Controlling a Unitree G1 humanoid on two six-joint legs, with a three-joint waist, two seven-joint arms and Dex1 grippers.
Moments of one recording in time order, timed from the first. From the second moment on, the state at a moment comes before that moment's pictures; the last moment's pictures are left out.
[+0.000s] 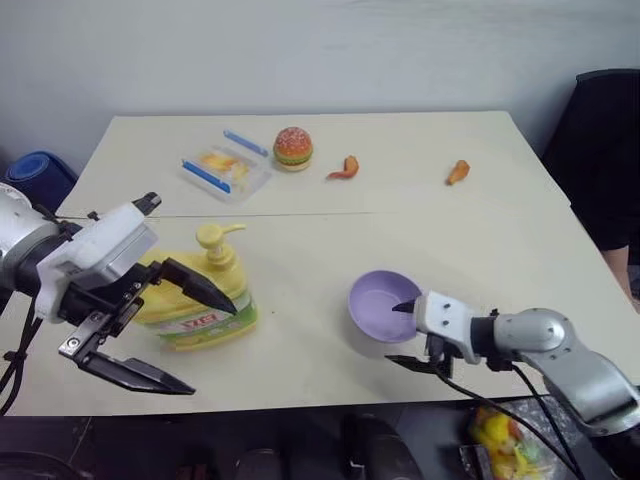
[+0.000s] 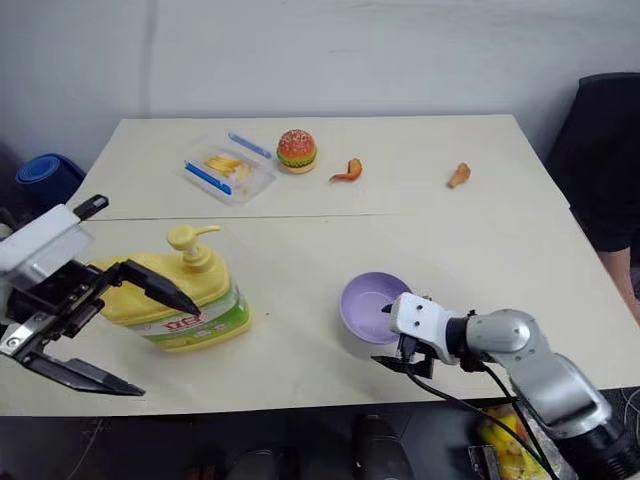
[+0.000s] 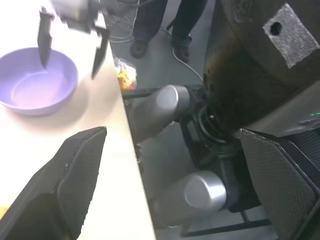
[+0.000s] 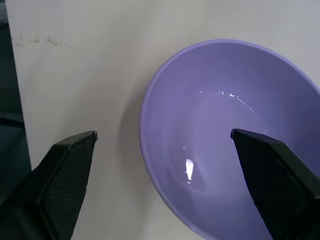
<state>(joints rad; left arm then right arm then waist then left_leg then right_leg) -0.49 1.41 0.08 -0.38 -0.98 0.62 -1.50 -0.18 -0.84 0.24 -0.41 0.15 0.45 0.92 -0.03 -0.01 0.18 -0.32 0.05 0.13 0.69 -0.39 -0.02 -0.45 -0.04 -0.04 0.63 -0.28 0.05</state>
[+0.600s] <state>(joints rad) -0.58 1.35 0.01 -0.35 -0.93 0.62 -1.50 -0.20 -0.77 0.29 -0.28 0.04 0.32 0.90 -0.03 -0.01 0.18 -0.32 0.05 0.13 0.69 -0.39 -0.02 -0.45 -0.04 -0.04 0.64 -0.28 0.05</state>
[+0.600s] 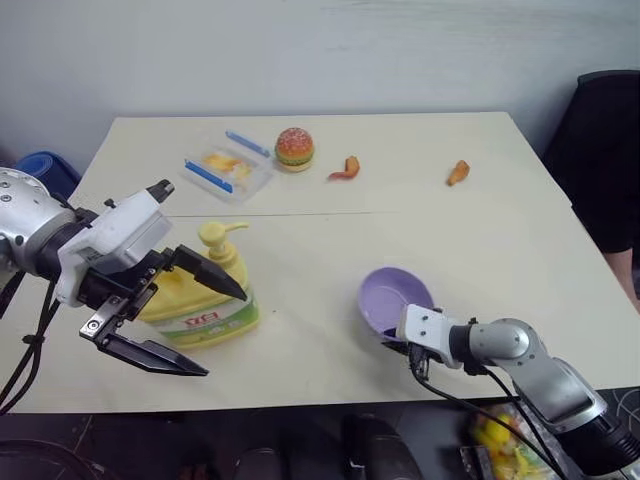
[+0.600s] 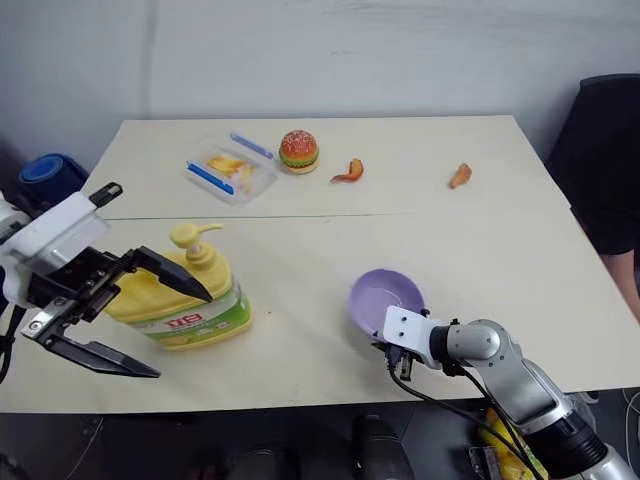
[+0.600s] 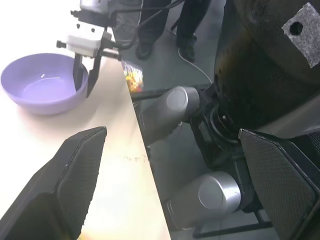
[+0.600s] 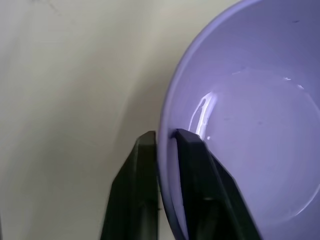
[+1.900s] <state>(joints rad) -0.90 1.27 -0.03 0.13 -0.75 0.64 -1.50 -1.08 -0.56 0.52 0.08 0.02 0.30 1.41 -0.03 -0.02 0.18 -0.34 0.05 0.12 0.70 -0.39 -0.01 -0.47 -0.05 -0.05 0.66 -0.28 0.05</state>
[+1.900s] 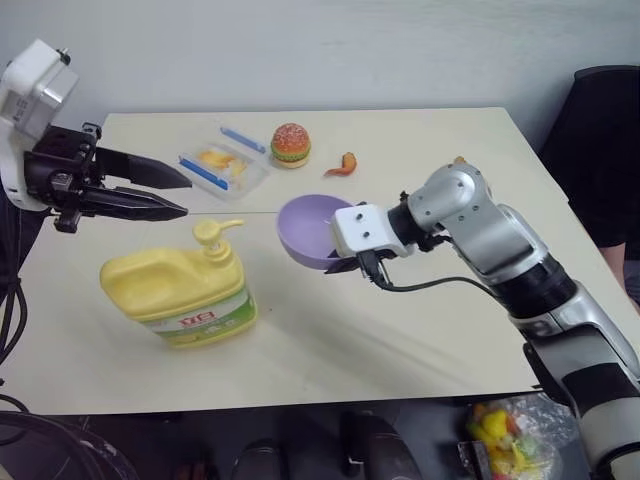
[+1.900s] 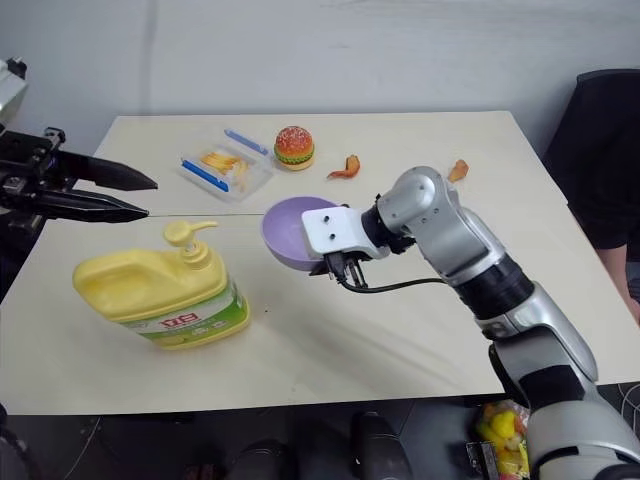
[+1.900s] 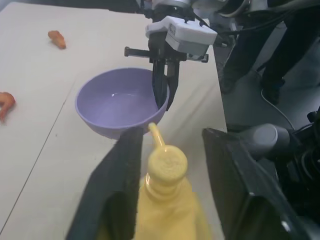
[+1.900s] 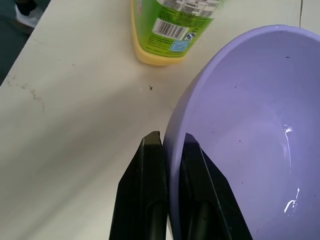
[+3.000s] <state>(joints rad) -0.84 1.13 -0.02 0.08 -0.59 0.51 -1.50 -1.21 -0.44 0.53 0.05 0.03 0.33 1.50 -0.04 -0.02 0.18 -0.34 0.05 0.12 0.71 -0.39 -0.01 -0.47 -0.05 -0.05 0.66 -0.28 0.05</state>
